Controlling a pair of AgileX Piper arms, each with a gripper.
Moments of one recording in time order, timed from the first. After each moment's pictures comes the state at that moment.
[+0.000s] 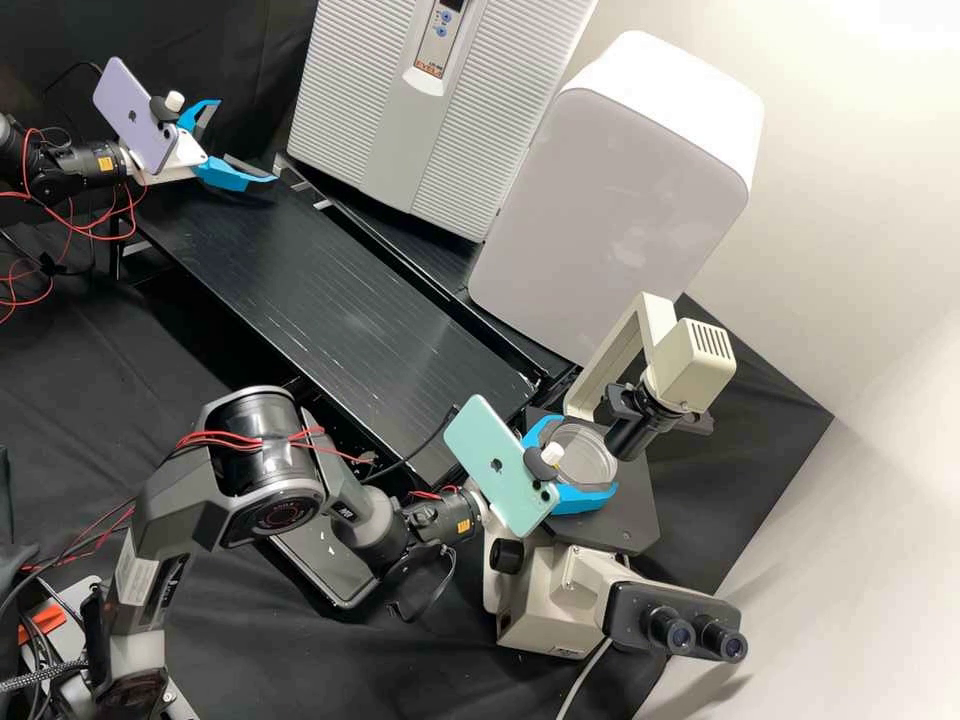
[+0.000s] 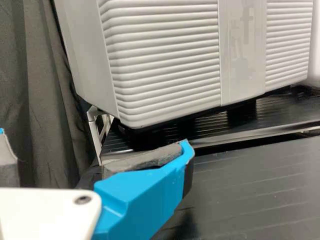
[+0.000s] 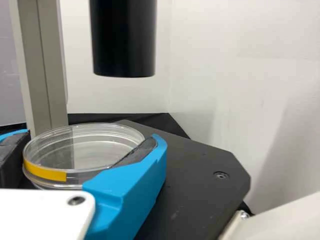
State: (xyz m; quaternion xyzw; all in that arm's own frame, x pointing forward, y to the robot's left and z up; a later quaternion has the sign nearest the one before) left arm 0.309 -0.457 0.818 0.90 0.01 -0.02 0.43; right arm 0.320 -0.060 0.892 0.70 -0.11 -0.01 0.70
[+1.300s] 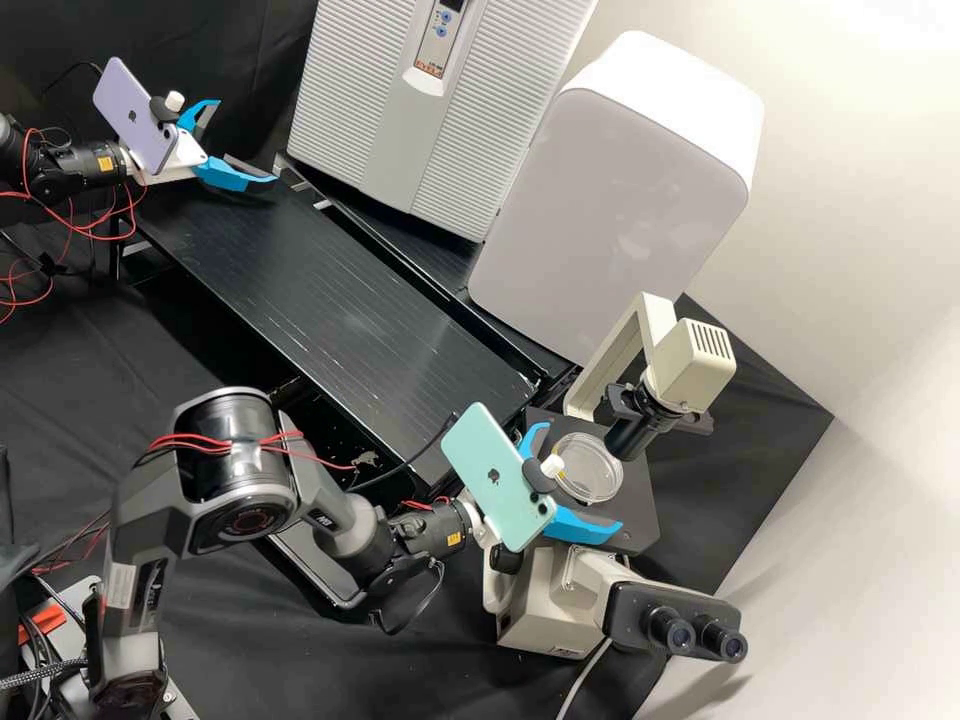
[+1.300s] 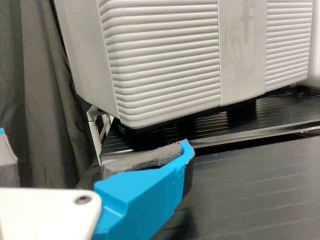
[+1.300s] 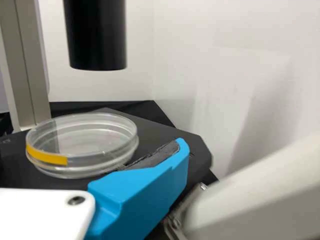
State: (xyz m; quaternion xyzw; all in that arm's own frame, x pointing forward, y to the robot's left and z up) left arm 0.309 -0.457 0.818 0.90 0.01 -0.02 0.43; right arm 0.294 -0.057 0.901 0.70 -0.14 0.00 0.70
